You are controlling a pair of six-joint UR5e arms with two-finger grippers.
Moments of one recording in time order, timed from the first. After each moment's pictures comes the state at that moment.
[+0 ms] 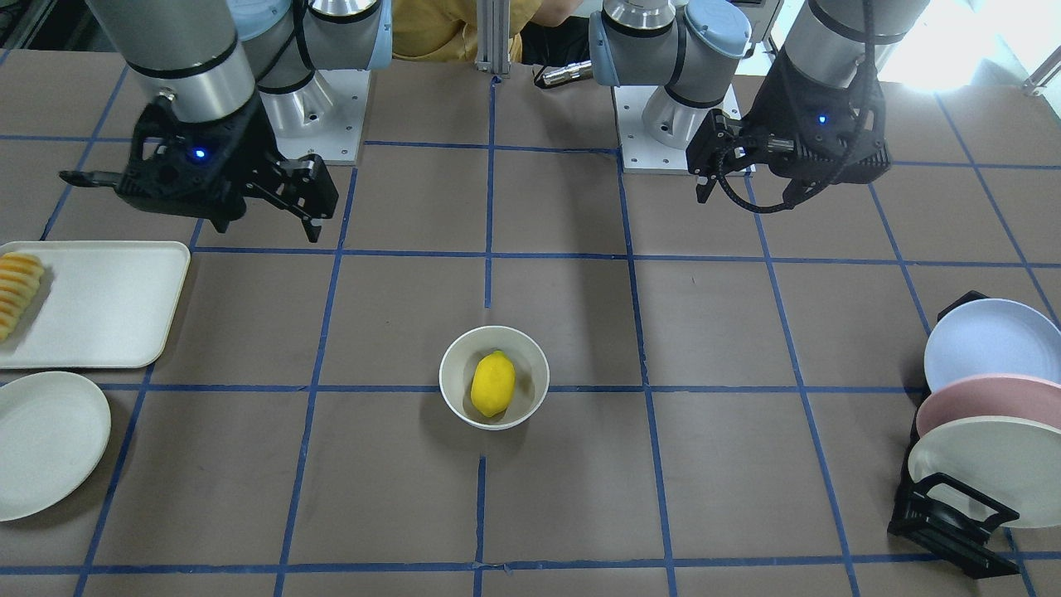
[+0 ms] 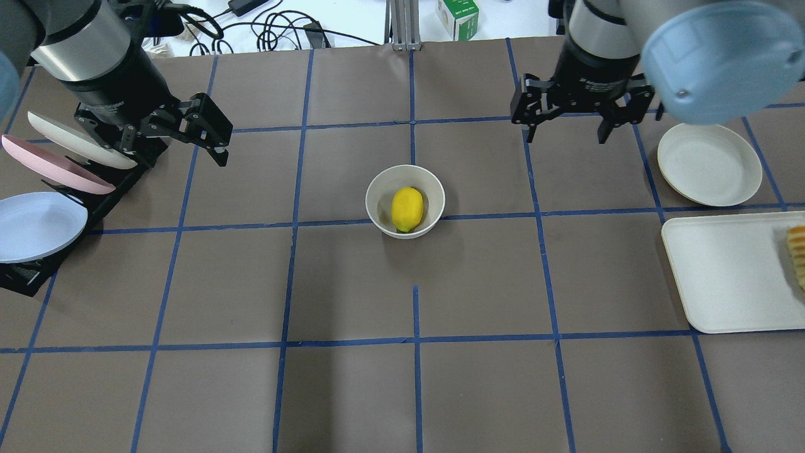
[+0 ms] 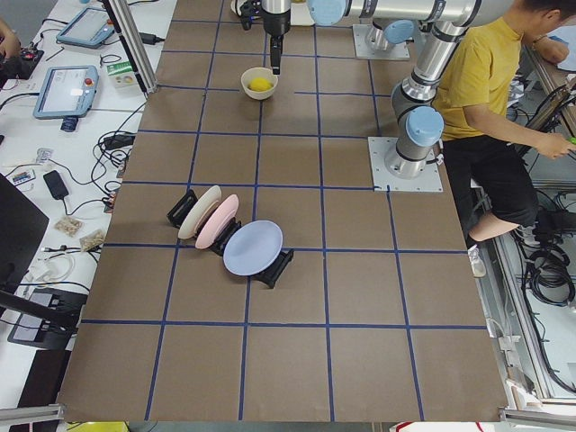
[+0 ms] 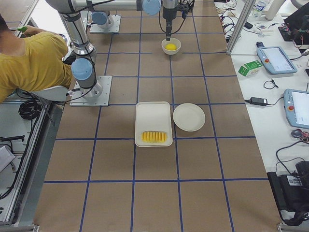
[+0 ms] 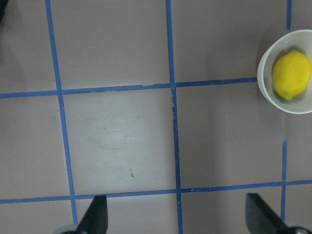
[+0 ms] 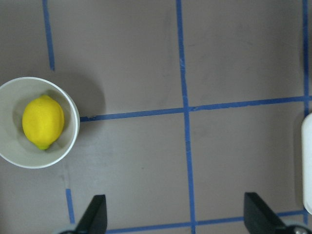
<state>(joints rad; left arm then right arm) -1.51 -1.53 -1.56 -1.63 1.56 0.11 1.61 -1.54 1.56 -1.59 -1.60 0.13</state>
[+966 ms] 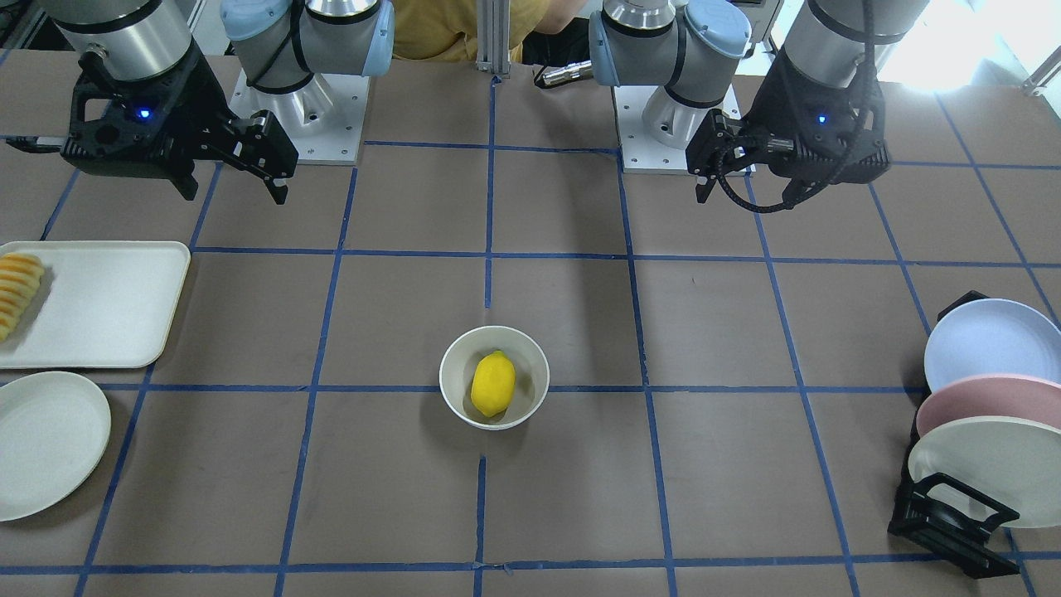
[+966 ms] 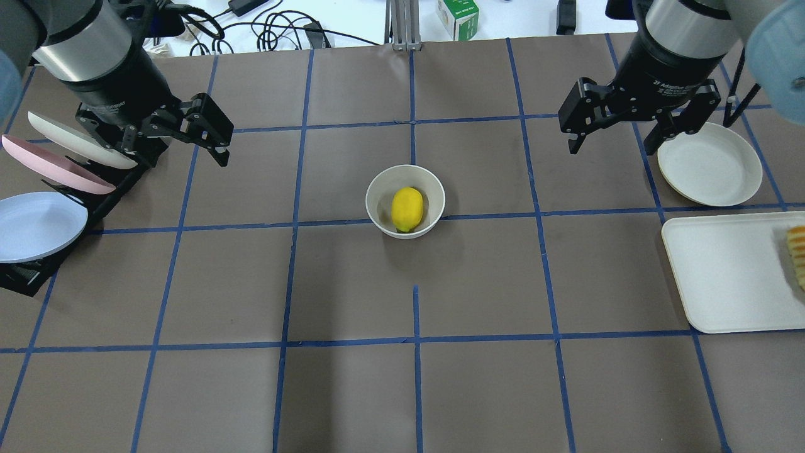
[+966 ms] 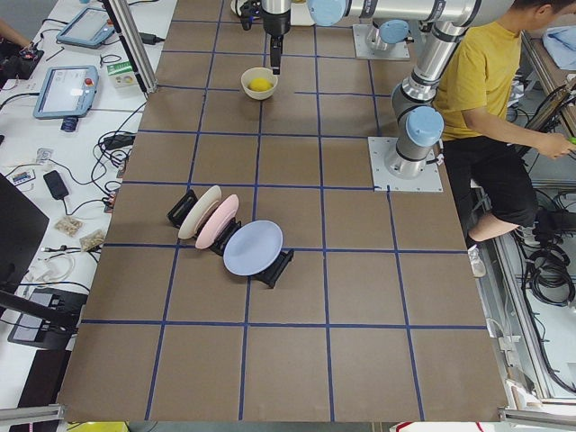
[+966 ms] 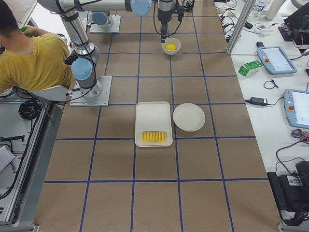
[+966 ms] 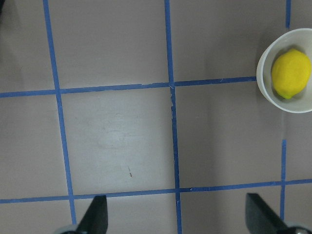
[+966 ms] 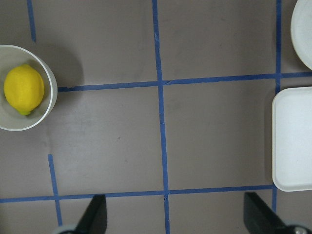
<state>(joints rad) -1.51 -1.53 -1.56 -1.63 1.56 0.11 1.53 -1.61 1.59 -1.53 -1.53 0.02</state>
